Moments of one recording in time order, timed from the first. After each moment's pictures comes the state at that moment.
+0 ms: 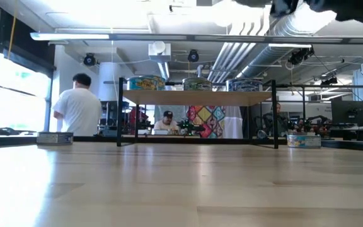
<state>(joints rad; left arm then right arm) -0.56 1.90 1.31 0.41 -0.94 0.87 0.54 1.53 0.40 1.21 0.22 -0.36</state>
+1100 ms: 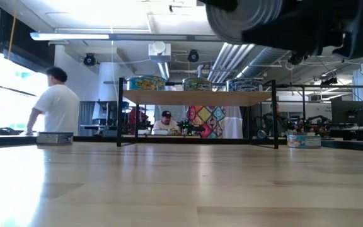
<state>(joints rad) -0.50 1.89 1.49 -0.30 -0.68 0.26 0.56 1.54 0.56 0.77 0.67 -0.47</state>
